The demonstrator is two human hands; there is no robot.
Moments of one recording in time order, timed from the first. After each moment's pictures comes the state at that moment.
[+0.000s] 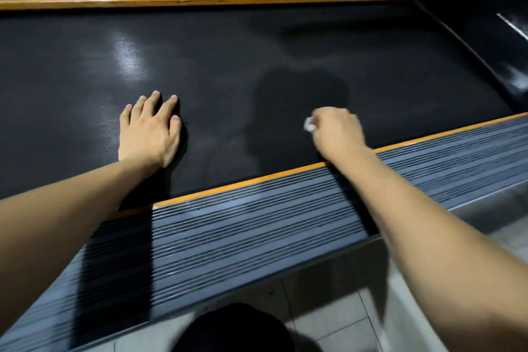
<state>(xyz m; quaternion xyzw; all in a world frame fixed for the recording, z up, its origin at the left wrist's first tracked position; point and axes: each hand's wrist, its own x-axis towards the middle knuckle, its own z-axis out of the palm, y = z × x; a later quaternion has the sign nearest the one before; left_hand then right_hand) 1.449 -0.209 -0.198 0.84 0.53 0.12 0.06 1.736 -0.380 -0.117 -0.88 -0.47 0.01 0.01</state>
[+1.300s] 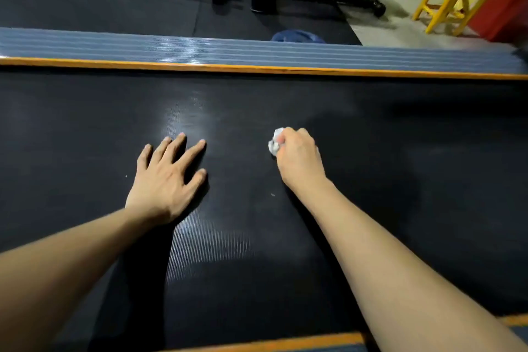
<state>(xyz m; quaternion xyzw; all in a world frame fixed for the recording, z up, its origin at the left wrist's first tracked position) 1.334 -0.100 -0.191 0.82 0.56 0.07 0.07 1.591 -0.131 -0.156 -0.78 -0.57 0.12 0.25</state>
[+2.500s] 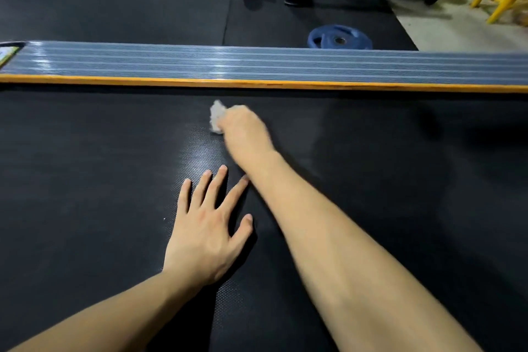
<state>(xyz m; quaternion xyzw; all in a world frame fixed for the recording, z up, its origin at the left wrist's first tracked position) 1.335 -0.097 -0.188 0.82 0.56 0.06 0.08 1.461 0.040 -0.141 -0.68 -0.71 0.10 0.16</state>
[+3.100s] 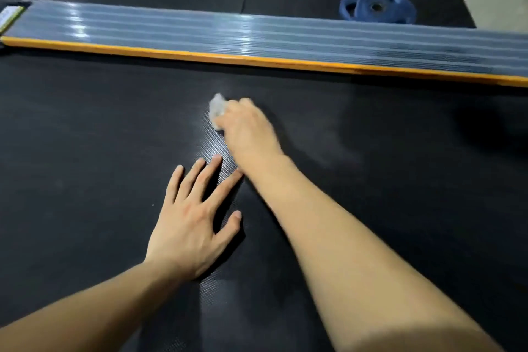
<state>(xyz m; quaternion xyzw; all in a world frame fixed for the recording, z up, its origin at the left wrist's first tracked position) 1.338 -0.095 -0.181 0.82 0.57 0.04 0.10 1.476 0.026 -0.146 -0.59 -0.79 0.06 0.15</state>
